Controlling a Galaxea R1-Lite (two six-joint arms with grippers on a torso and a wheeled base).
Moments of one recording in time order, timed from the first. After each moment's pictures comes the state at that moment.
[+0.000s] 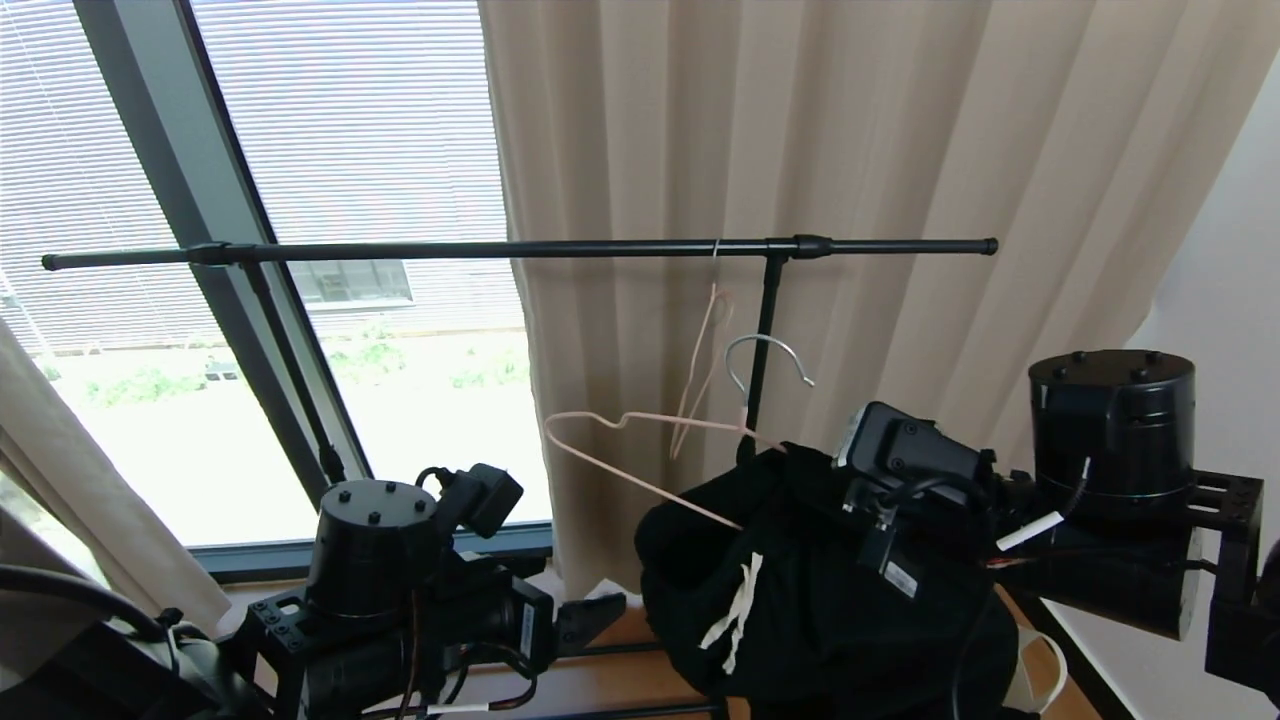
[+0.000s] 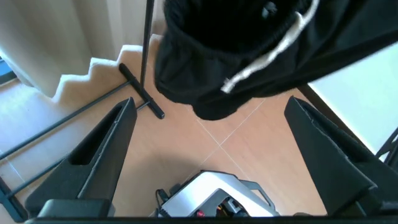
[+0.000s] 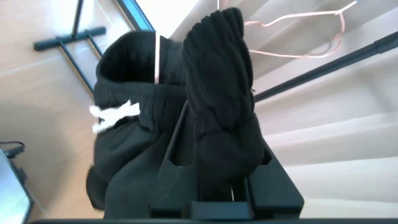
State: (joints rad) left arm -0.57 1.86 -0.40 -0.97 -0.21 -0.21; right arm 0.60 1.60 -0.66 -0.51 0.03 -0.61
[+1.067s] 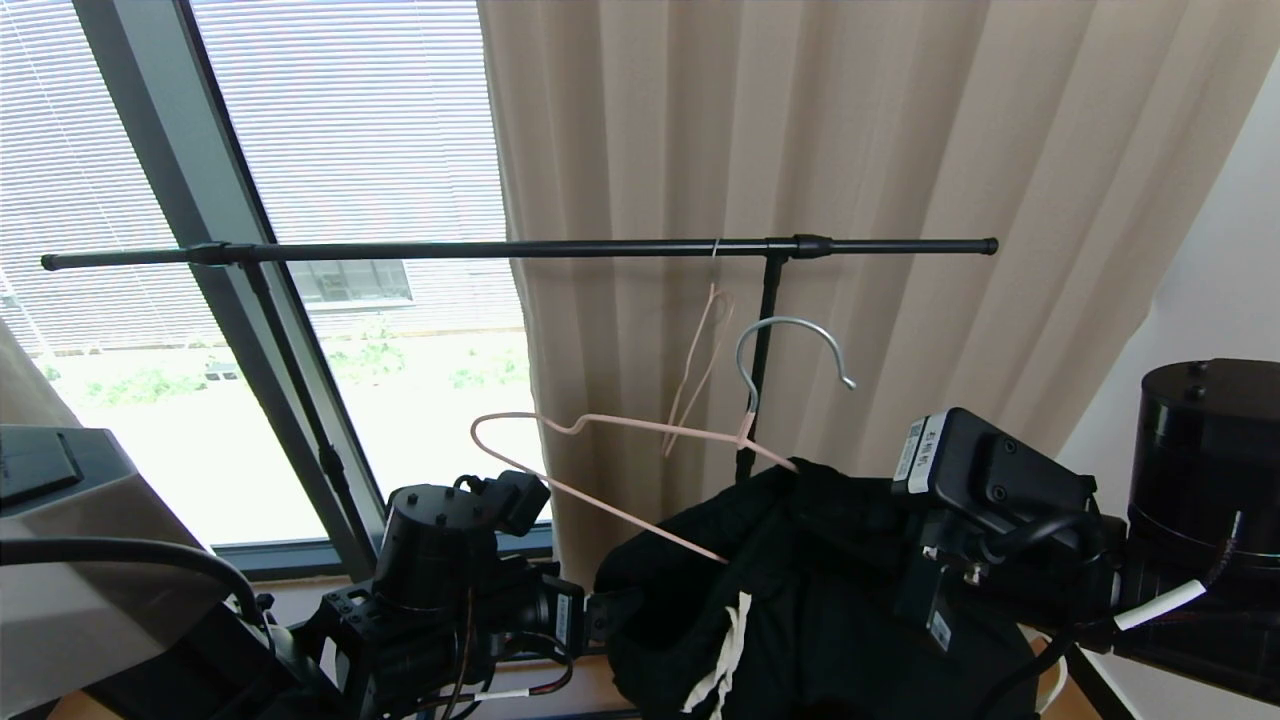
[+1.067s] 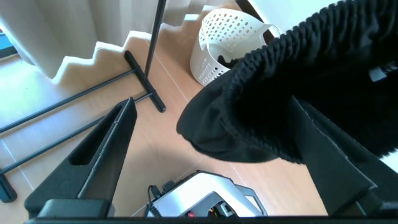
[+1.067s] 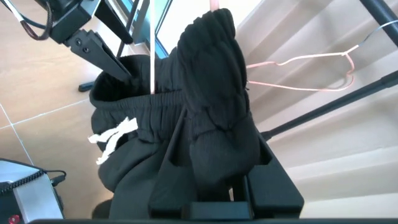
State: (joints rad) left arm -0.61 1.97 -0.47 -0.96 -0.13 -0.28; right arm 0.70 1.47 -0.60 -0.52 0.08 -0.50
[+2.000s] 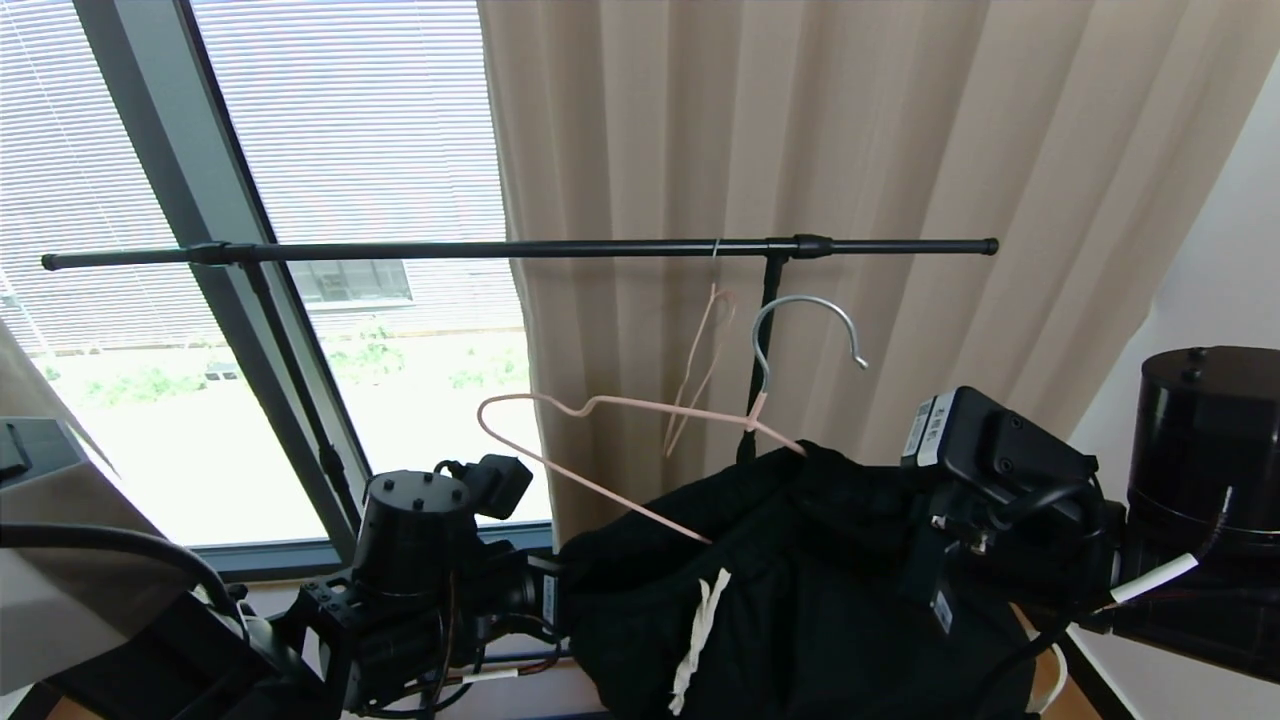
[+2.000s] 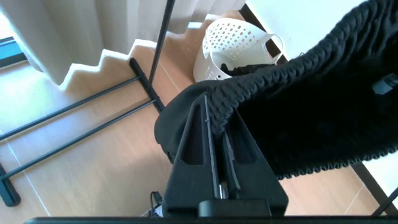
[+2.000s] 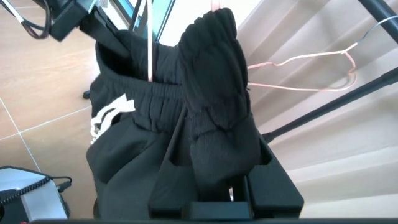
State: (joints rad) left arm -0.57 1.93 -0.47 -0.97 -0.12 -0.28; right arm 0.66 1.48 -0.62 -0.52 0.13 -0.48
